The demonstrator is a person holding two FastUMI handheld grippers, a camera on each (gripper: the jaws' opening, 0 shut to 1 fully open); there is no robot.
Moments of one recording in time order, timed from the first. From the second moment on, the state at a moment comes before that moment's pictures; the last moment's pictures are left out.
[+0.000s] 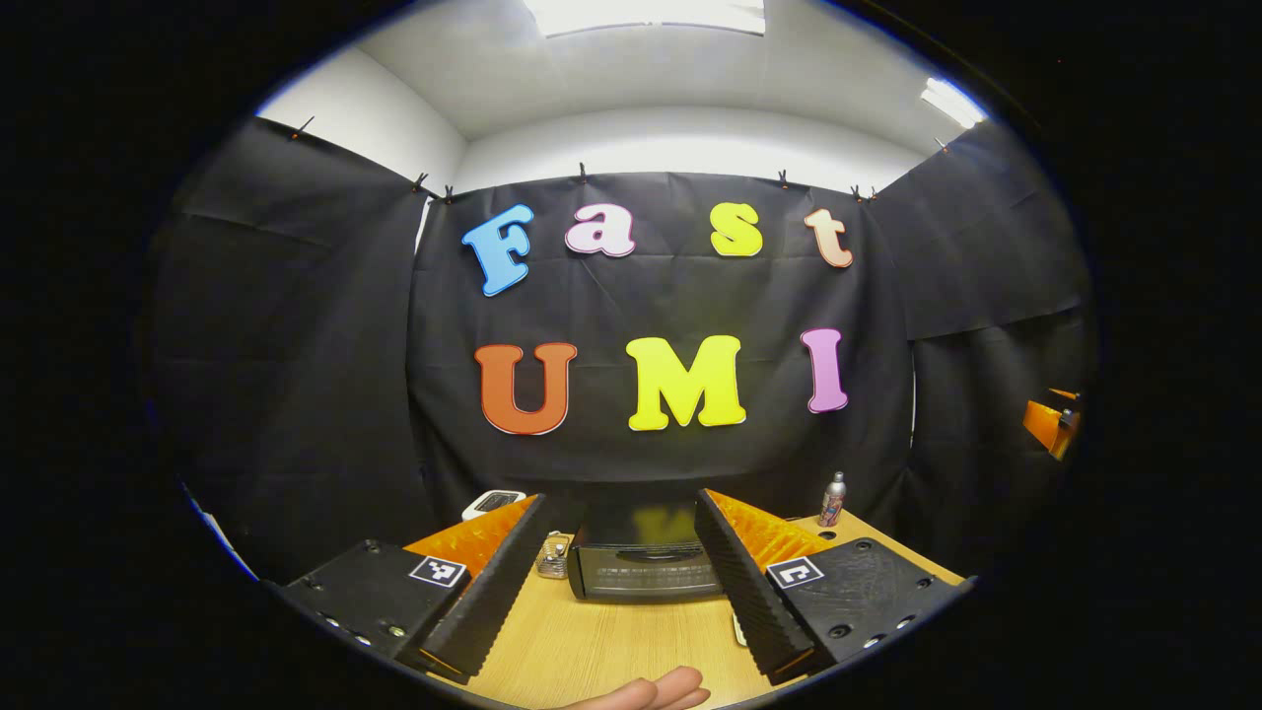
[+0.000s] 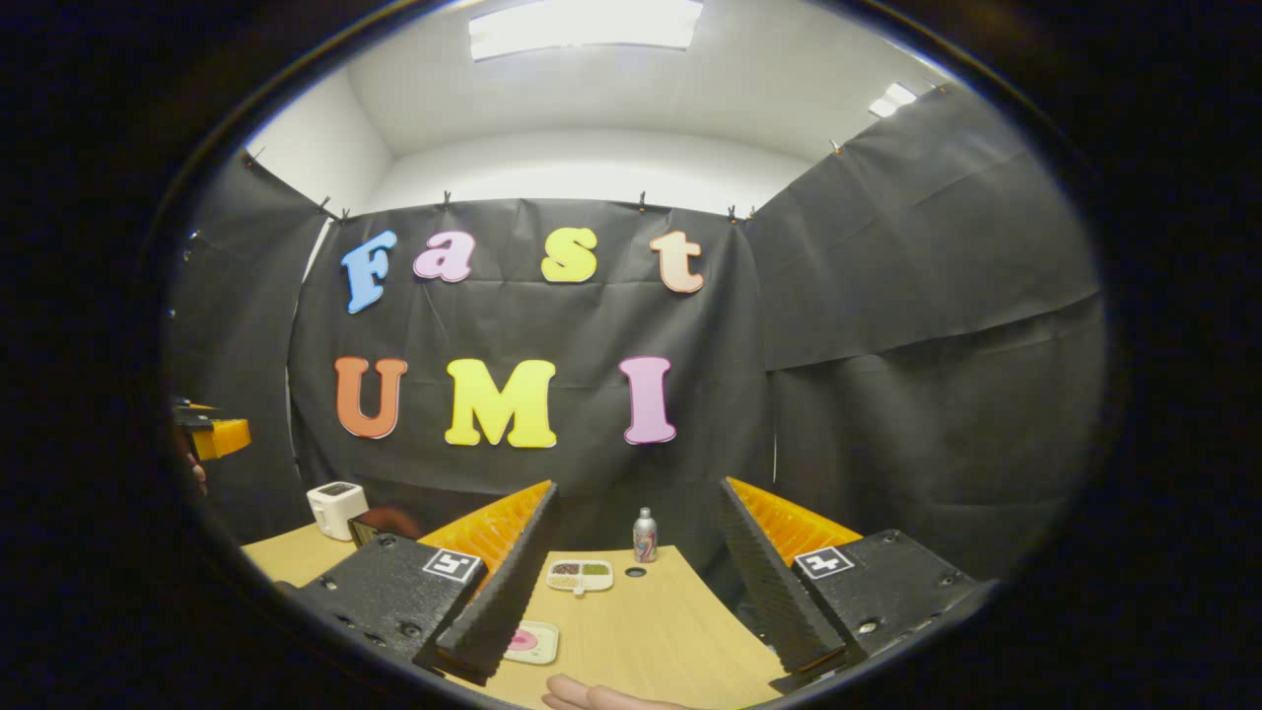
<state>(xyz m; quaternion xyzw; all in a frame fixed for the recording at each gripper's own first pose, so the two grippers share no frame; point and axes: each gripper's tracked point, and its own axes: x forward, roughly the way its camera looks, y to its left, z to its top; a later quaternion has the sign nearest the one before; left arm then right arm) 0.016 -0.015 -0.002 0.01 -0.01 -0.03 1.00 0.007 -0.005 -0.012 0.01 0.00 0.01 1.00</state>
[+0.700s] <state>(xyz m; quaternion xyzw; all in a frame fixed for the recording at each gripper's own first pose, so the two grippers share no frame) 0.138 -0.050 -0.078 0.01 0.07 -0.07 0.99 0.053 -0.018 -0.031 0.00 -0.02 0.01 1.00</state>
